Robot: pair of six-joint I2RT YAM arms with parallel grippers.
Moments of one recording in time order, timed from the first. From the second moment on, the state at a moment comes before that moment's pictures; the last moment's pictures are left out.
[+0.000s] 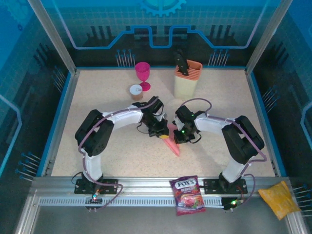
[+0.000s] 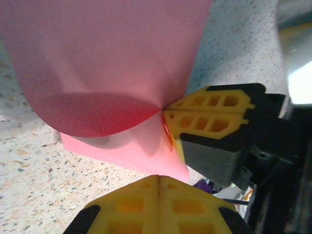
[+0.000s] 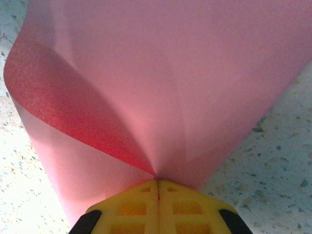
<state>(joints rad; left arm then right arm) -0.63 1.91 1.25 -0.60 0.66 -0.77 0.57 1.72 0.94 -0.64 -0.30 0.31</state>
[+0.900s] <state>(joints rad) -0.65 1.98 1.19 -0.50 0.60 -0.82 0.57 1.74 0.96 -0.64 -0.33 0.30</state>
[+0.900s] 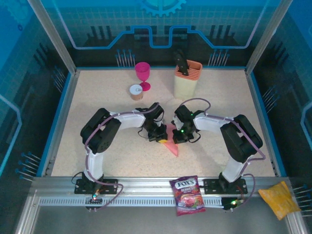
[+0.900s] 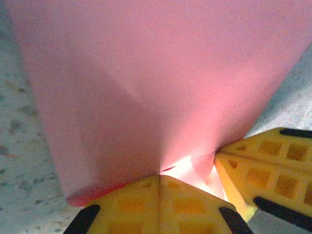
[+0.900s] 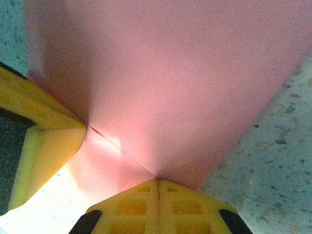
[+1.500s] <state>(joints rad) -0.65 1.97 1.18 -0.50 0.59 -0.81 0.56 1.74 0.96 -0.63 -0.34 0.30</state>
